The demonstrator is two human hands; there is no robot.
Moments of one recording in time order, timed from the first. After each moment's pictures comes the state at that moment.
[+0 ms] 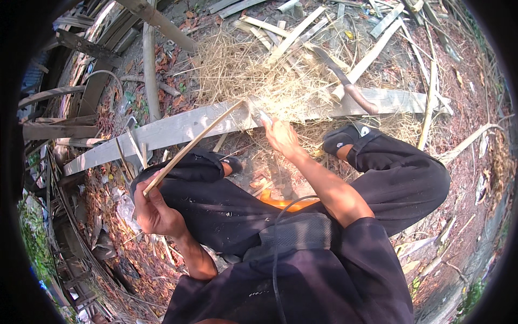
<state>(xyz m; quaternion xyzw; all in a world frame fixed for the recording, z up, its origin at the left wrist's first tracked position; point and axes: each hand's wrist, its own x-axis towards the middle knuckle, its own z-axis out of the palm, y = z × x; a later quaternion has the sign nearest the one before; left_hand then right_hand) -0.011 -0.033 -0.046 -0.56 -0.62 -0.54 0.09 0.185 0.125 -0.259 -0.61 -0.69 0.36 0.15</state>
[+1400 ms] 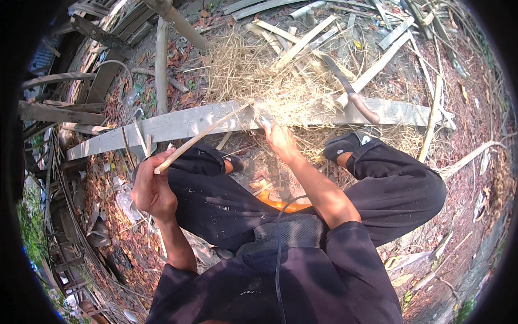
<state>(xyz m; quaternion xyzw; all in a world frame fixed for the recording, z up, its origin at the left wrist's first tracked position) -0.019 -0.019 -0.026 -0.69 -0.53 -0.49 0.07 0.174 0.125 -0.273 -0.58 -0.69 0.41 0.17</state>
